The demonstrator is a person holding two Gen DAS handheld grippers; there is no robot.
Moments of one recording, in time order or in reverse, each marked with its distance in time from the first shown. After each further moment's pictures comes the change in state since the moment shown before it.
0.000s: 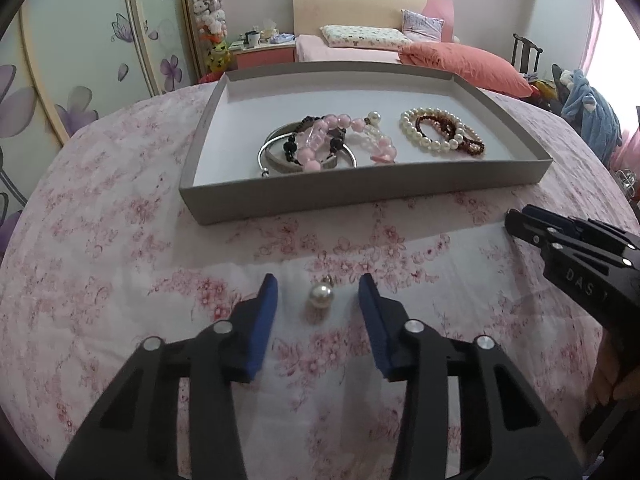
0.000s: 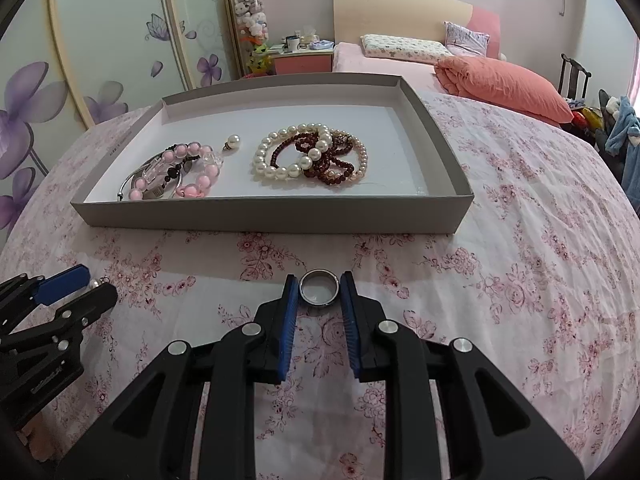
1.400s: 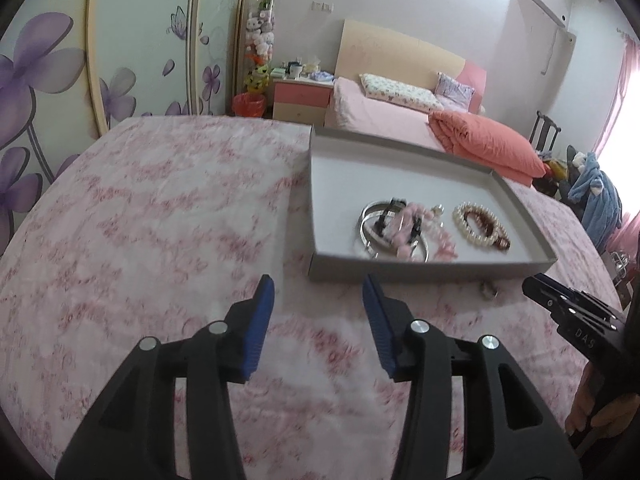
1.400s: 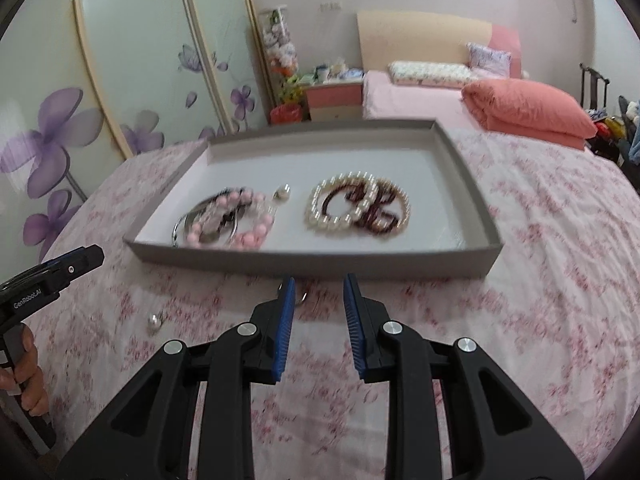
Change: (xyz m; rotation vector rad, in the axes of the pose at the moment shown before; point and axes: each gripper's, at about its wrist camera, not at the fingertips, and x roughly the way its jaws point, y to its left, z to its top) left arm -0.040 0.085 0.013 -0.209 -0.141 -0.030; right arm -0.018 0.013 0.010 -0.001 -0.096 0.144
